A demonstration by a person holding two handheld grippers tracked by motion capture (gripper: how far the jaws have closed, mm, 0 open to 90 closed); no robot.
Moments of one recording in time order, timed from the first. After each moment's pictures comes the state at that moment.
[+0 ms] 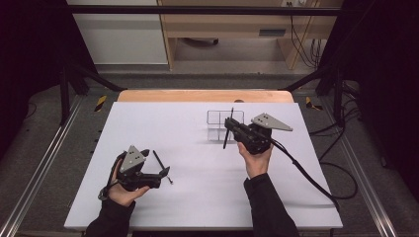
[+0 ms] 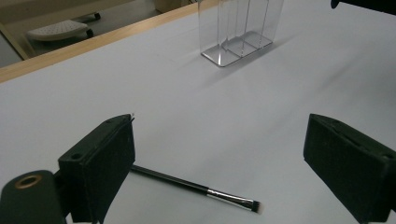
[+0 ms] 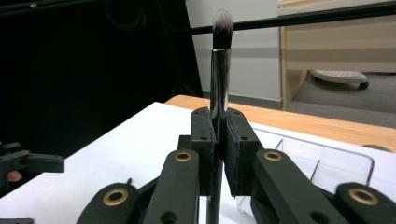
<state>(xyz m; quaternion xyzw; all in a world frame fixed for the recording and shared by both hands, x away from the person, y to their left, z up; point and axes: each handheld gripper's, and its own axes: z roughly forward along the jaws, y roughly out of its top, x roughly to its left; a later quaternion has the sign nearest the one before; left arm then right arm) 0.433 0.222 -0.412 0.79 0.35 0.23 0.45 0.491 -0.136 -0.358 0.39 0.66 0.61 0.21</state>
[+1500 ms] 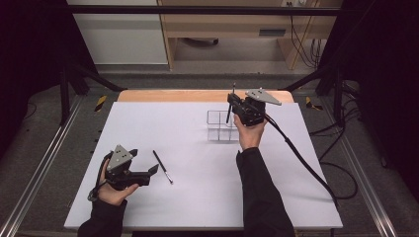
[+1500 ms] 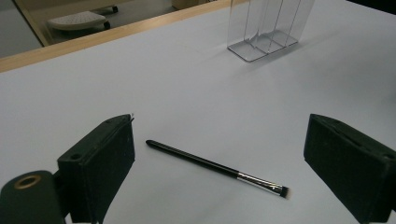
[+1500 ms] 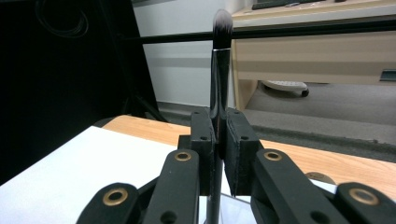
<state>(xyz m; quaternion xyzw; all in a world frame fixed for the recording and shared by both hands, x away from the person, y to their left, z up) 0.434 0.249 -0.414 0.77 0.39 0.24 0.45 0.569 -0.128 -0.349 0.44 0.63 0.57 0.28</state>
